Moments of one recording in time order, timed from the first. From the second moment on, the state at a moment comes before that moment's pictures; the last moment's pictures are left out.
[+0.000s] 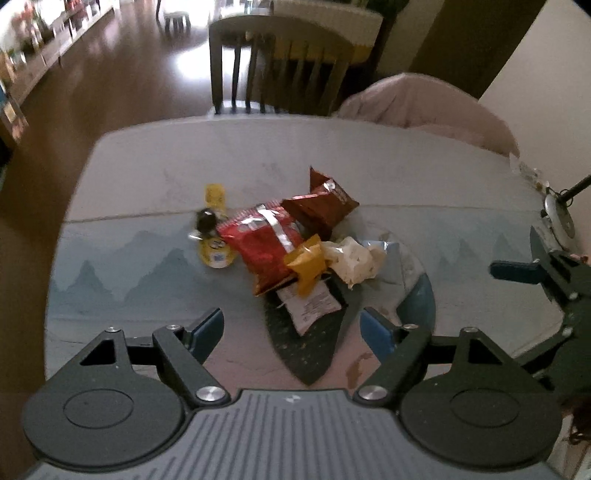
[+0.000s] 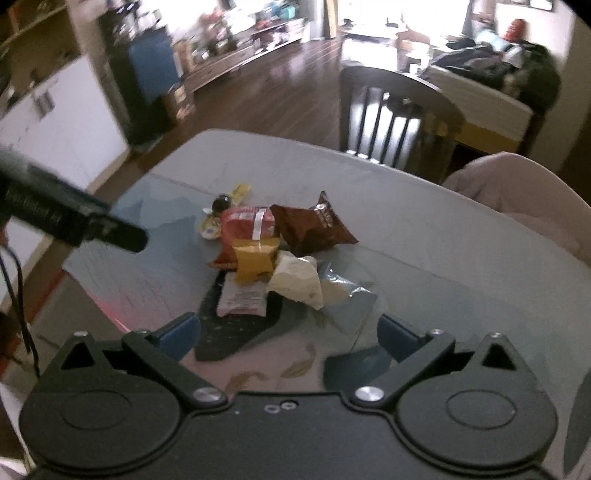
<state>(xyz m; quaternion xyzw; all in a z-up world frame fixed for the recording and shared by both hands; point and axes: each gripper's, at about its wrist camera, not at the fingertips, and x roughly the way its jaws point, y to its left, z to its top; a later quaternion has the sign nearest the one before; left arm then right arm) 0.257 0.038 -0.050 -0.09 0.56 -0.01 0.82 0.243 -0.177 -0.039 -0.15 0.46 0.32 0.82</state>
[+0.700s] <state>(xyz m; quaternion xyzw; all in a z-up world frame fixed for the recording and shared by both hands) 0.377 0.020 -0.162 -0.10 0.67 -0.03 0.73 0.328 -0.132 -0.133 -0.14 0.51 0.38 0.76</state>
